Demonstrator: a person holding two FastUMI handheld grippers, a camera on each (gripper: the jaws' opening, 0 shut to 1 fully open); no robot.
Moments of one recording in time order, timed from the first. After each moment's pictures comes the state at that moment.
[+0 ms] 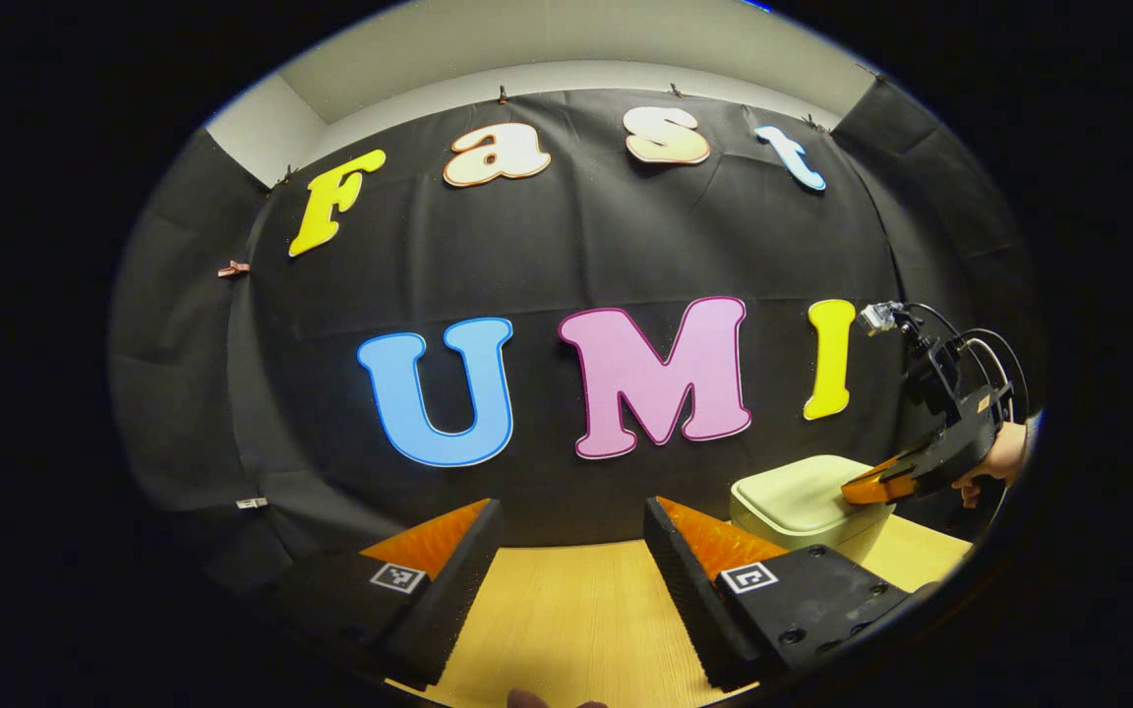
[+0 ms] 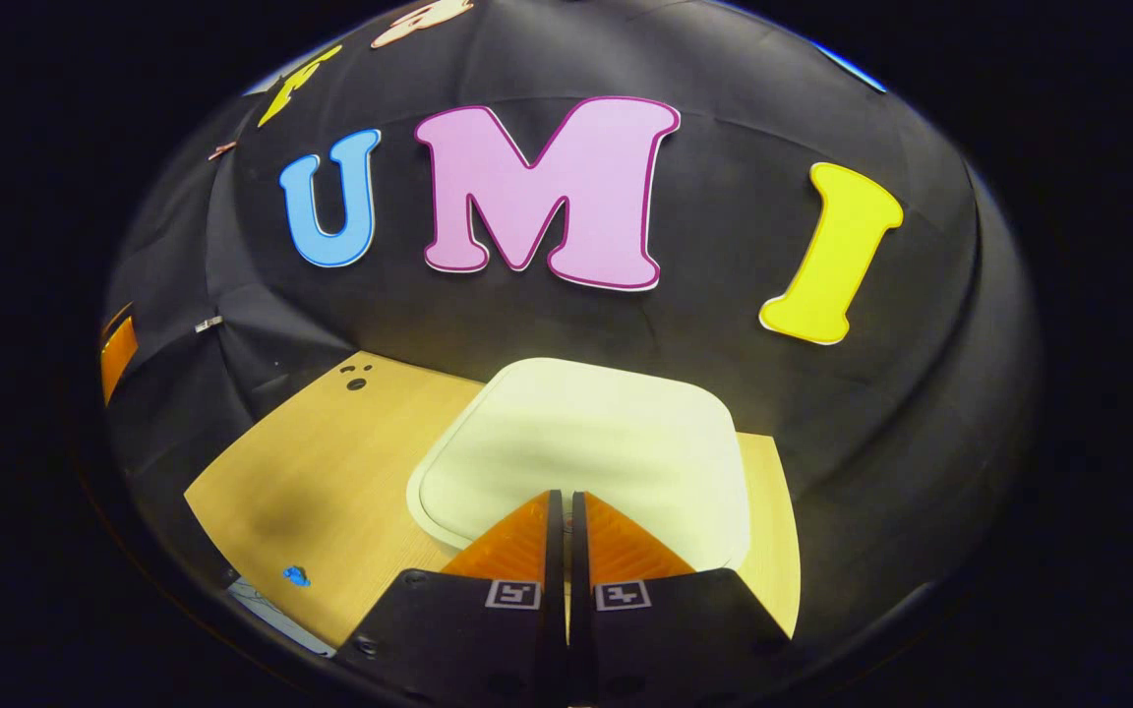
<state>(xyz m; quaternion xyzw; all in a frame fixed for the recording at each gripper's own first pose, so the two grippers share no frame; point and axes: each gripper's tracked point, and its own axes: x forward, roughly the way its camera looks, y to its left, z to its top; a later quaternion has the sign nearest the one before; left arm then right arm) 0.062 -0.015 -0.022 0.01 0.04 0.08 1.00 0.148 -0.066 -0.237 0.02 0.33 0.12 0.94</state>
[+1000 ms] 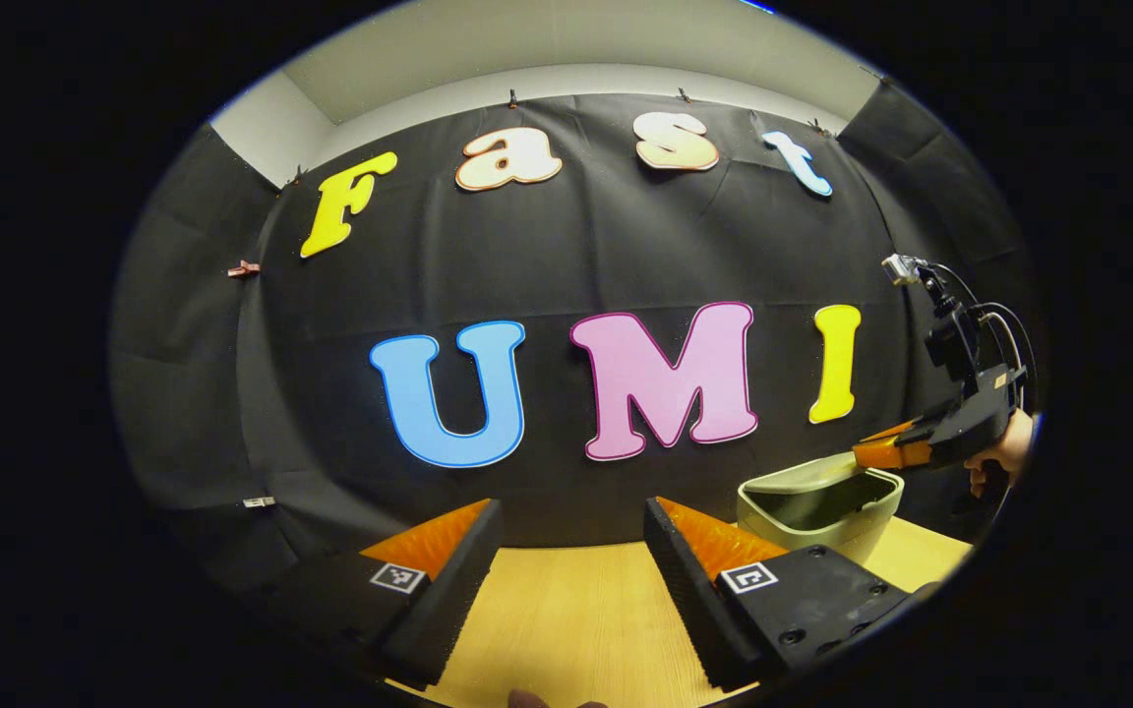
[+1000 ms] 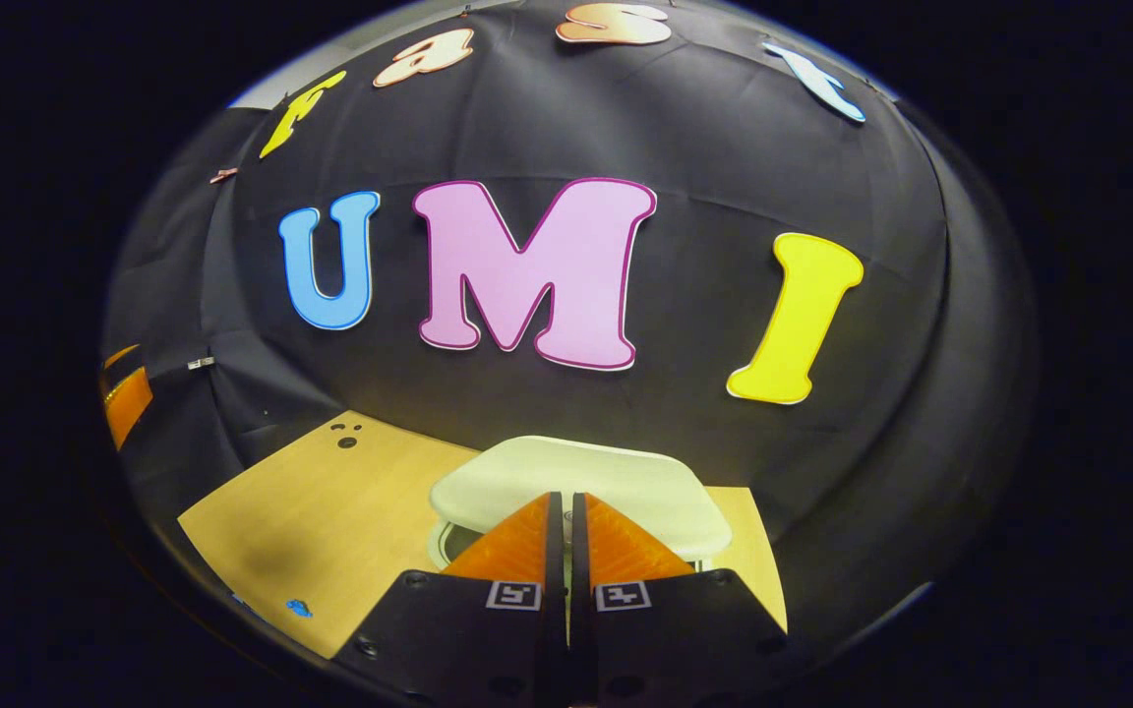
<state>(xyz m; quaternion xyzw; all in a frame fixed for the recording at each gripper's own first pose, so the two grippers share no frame) 0.048 -0.006 -0.019 0.01 0.03 0.09 1.00 0.156 -0.073 -0.172 0.02 0.22 0.09 0.97</state>
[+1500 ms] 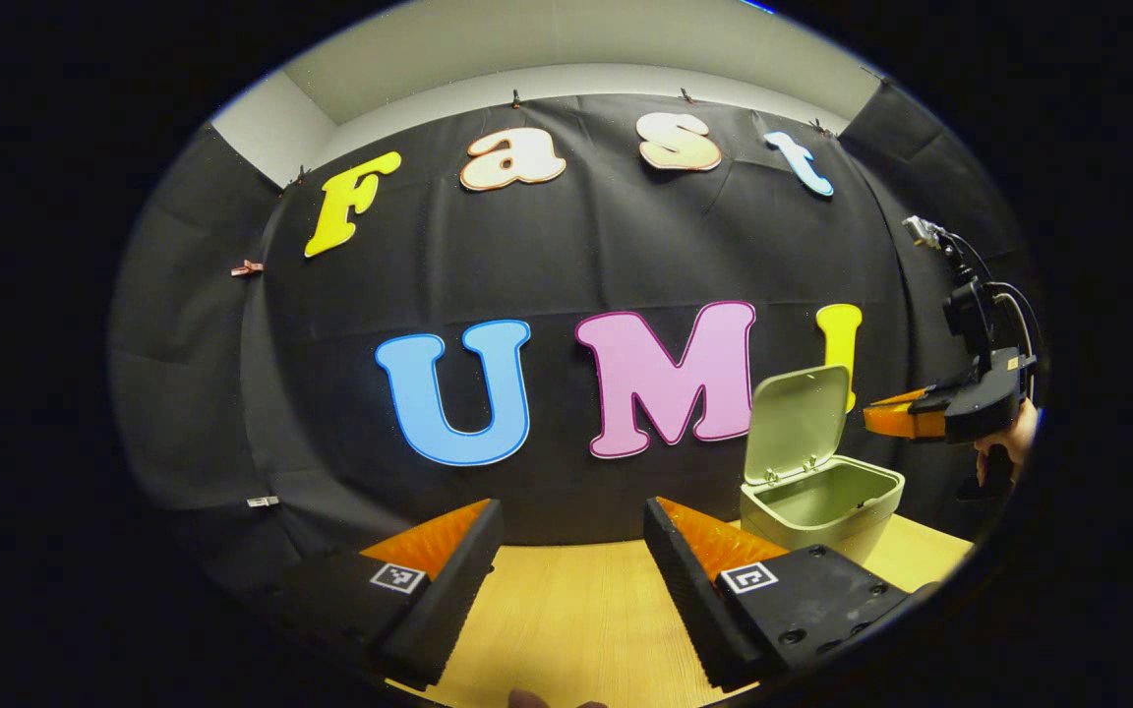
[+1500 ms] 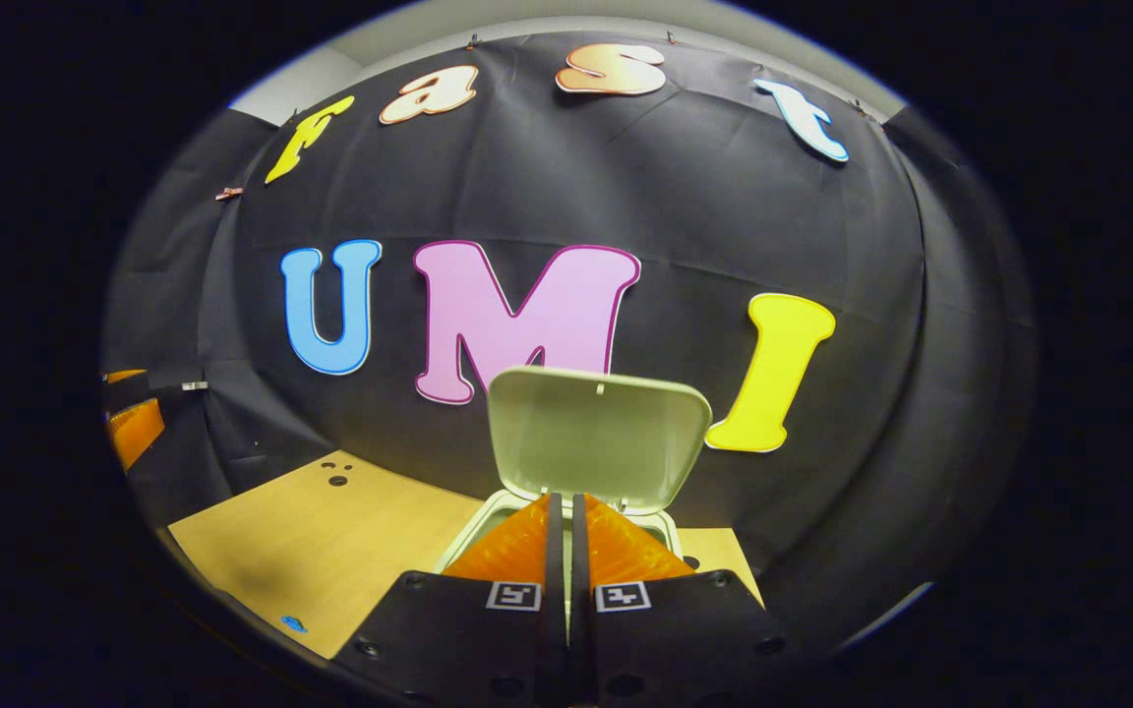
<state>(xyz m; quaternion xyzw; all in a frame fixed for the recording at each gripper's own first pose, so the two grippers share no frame) 0.040 0.001 -0.021 0.01 0.03 0.09 1.00 0.151 -0.080 -0.125 0.02 0.14 0.06 0.99</state>
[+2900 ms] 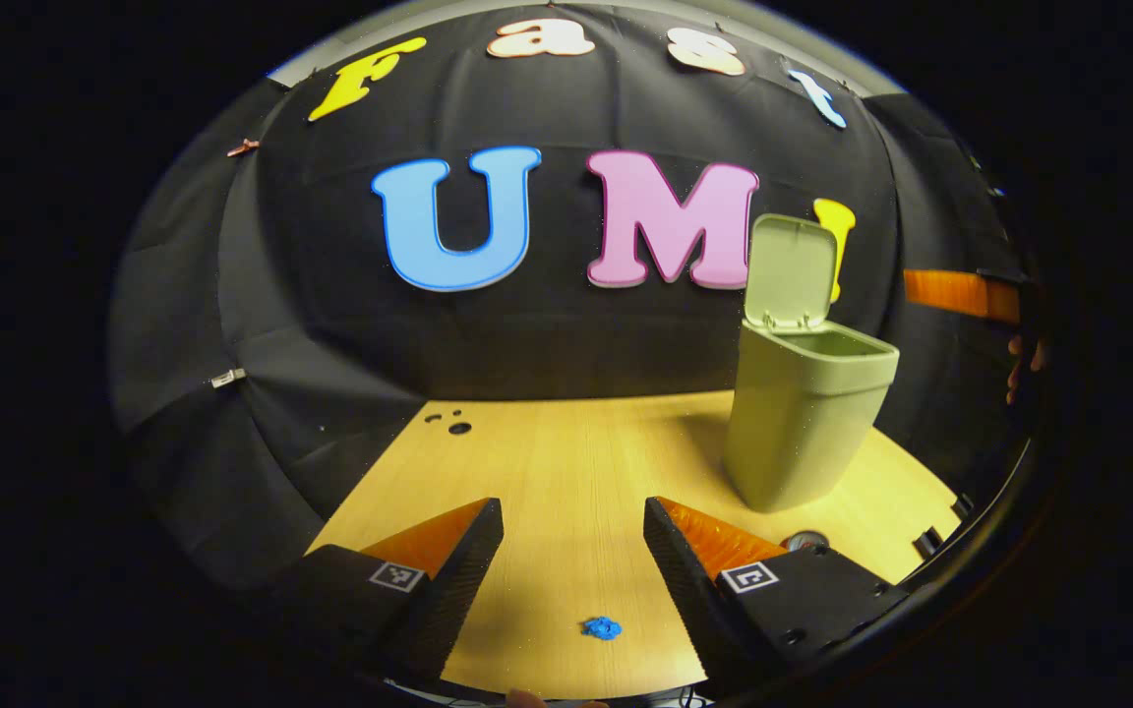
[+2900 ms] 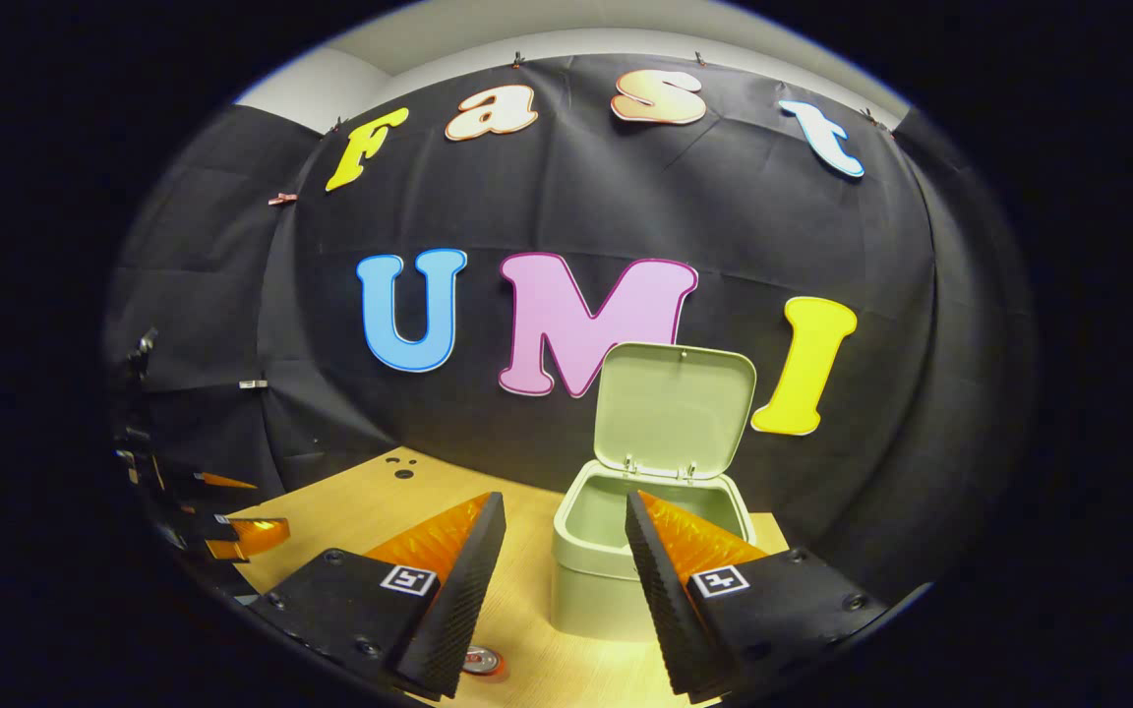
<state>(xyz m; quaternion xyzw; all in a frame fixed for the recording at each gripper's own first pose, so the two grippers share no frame) -0.028 0.016 -0.220 -0.05 0.24 0.03 0.97 0.043 -0.006 -0.118 0.03 0.14 0.12 0.98</state>
